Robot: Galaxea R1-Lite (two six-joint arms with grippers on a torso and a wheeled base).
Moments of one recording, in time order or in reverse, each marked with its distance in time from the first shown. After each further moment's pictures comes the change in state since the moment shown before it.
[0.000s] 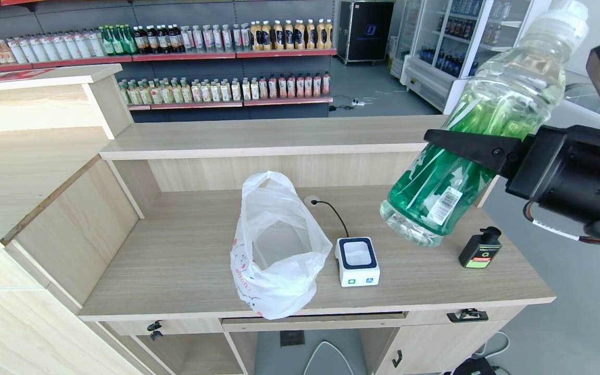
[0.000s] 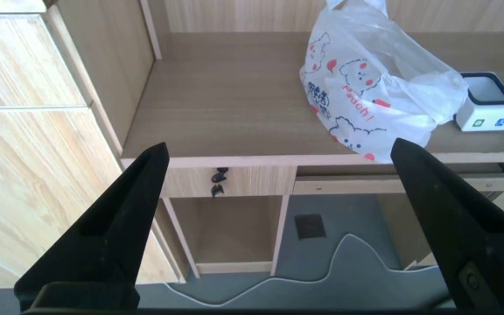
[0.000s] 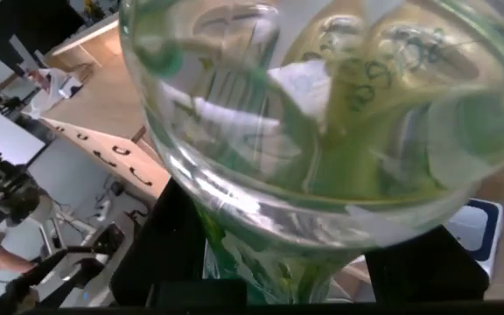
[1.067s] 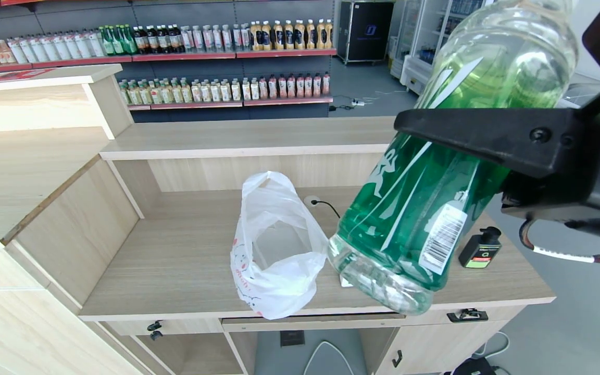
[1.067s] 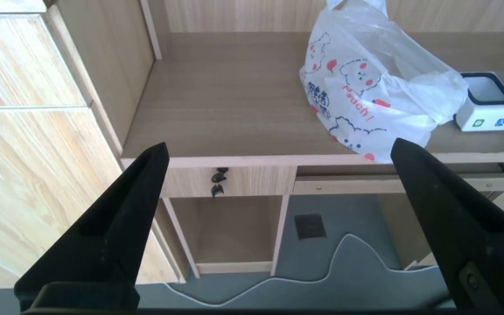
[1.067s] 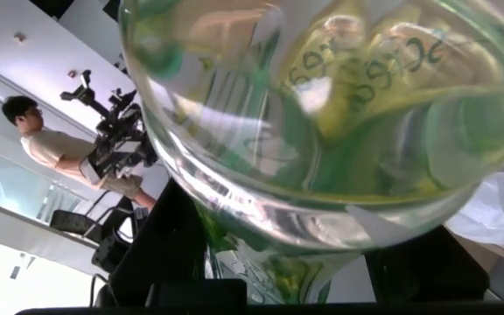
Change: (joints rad) left arm 0.000 0.000 0.000 0.000 0.000 0.000; right arm 0.317 -0.034 -0.149 0.174 0.005 0.210
